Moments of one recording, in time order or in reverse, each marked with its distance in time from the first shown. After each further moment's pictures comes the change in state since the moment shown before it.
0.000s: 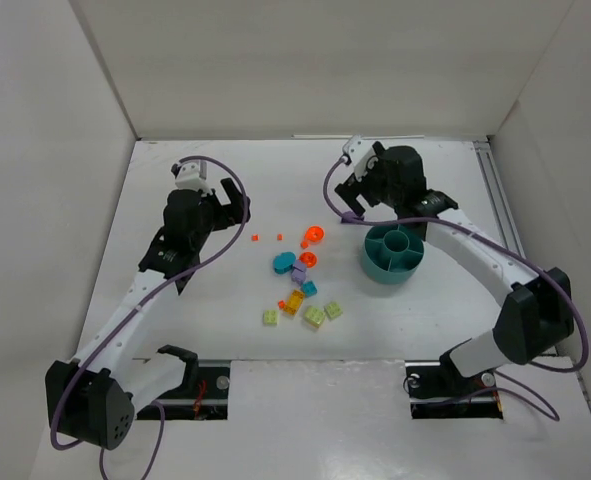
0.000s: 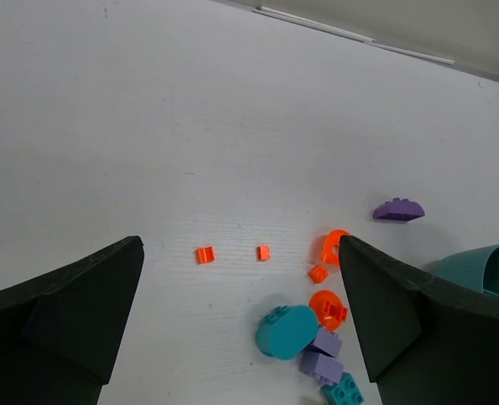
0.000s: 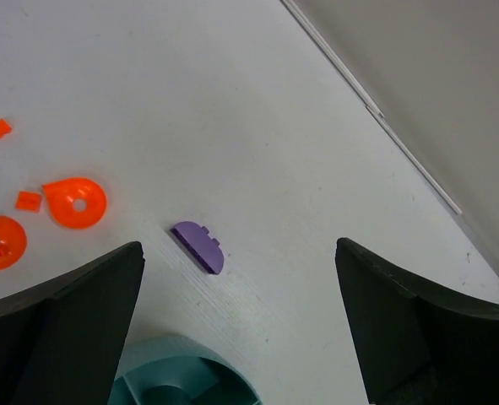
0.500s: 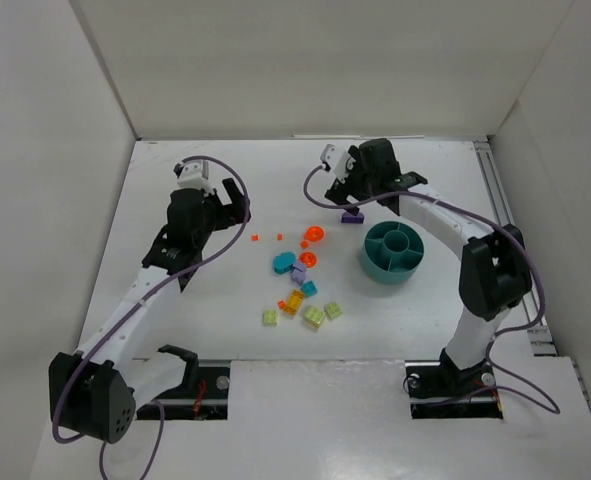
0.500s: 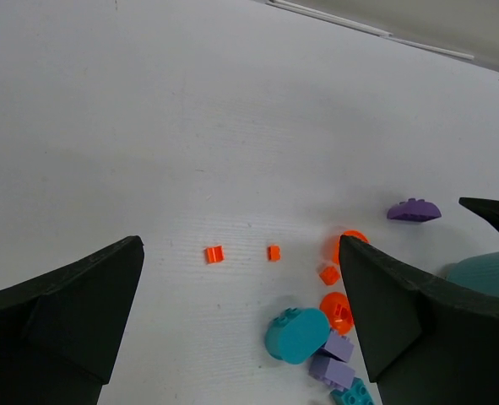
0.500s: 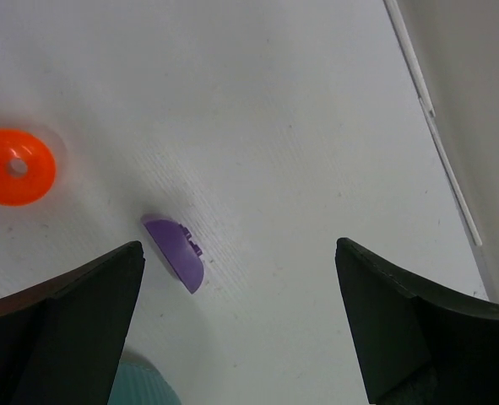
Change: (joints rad) left arm 0.000 0.026 -0.006 0.014 -0.020 0.007; right arm -0.023 0.327 0.221 -0.130 -0.040 -0.215
